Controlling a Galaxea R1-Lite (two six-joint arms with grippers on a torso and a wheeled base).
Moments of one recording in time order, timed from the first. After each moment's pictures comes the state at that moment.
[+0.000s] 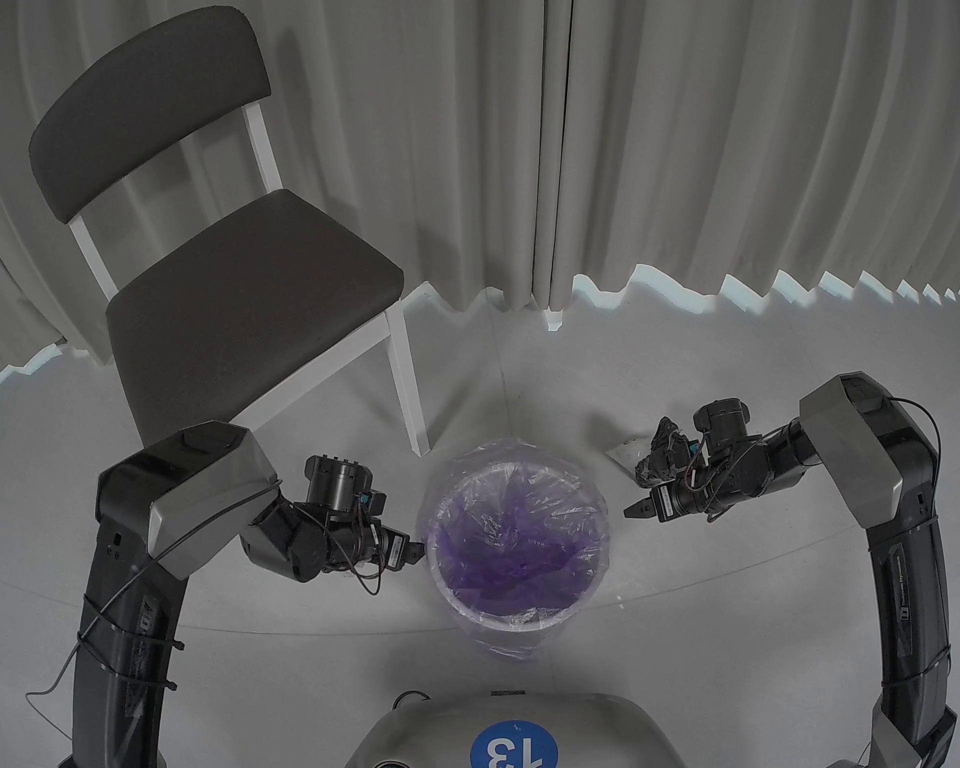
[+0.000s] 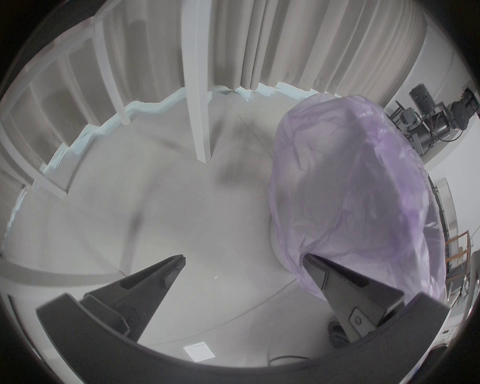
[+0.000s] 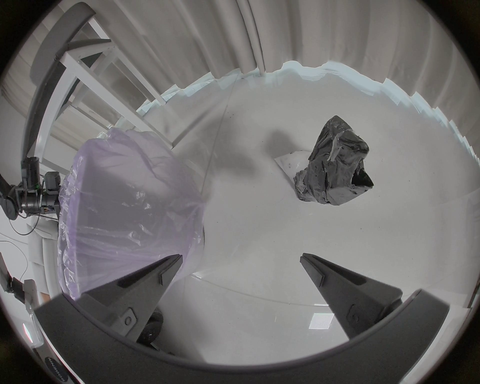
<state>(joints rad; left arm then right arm) -0.30 2.58 -1.33 -0.51 -0.11 0.12 0.13 2.61 -1.60 -0.11 0.26 -0.09</state>
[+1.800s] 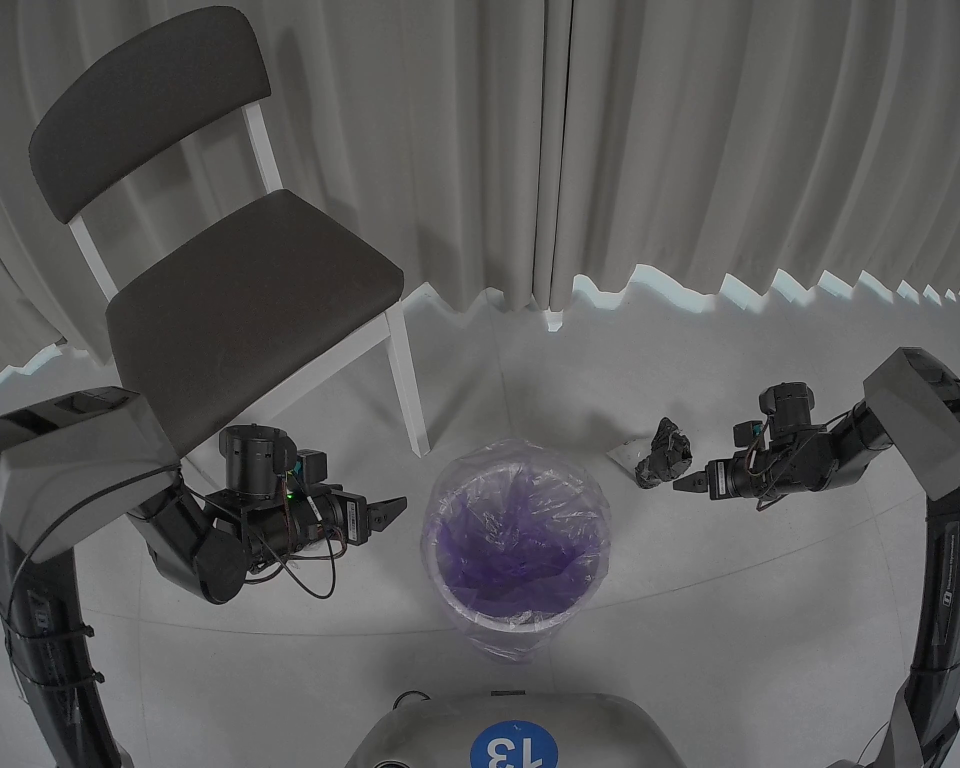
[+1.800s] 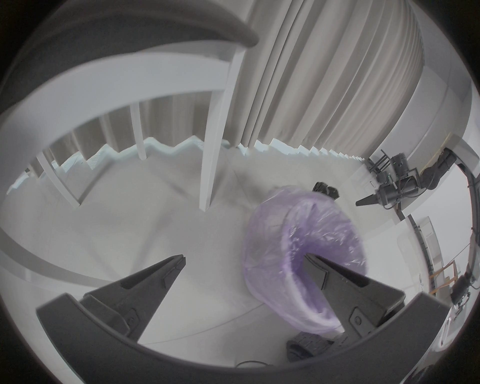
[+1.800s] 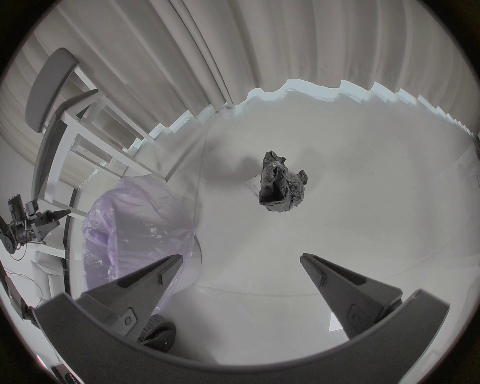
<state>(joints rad) -0.28 2.15 -0.77 -0.93 -0.22 -0.09 0.00 2.36 -1.24 -0.32 0.31 0.02</state>
